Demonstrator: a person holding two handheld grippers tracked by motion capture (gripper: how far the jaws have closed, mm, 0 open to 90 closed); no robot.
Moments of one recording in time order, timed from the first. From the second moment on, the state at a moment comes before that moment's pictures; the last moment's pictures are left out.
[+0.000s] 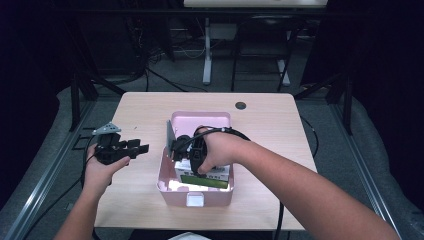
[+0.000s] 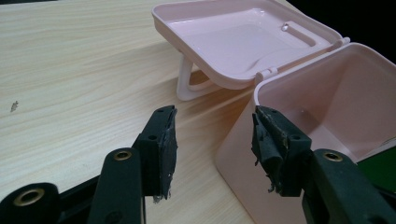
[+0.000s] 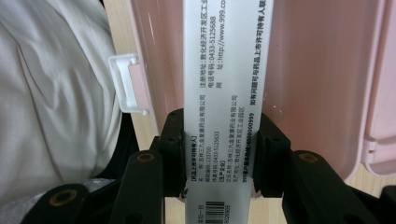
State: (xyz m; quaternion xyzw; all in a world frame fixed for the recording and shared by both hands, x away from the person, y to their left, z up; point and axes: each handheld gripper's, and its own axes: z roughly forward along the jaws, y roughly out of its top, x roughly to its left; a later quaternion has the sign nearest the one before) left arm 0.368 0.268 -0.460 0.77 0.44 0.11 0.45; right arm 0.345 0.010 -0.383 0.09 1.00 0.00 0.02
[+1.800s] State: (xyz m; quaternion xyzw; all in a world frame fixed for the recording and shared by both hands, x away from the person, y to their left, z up) left arm 0.369 0.267 -0.462 0.77 0.44 0.11 0.45; right arm 0.346 0.000 -0.465 0.05 1.00 -0.01 -0.02
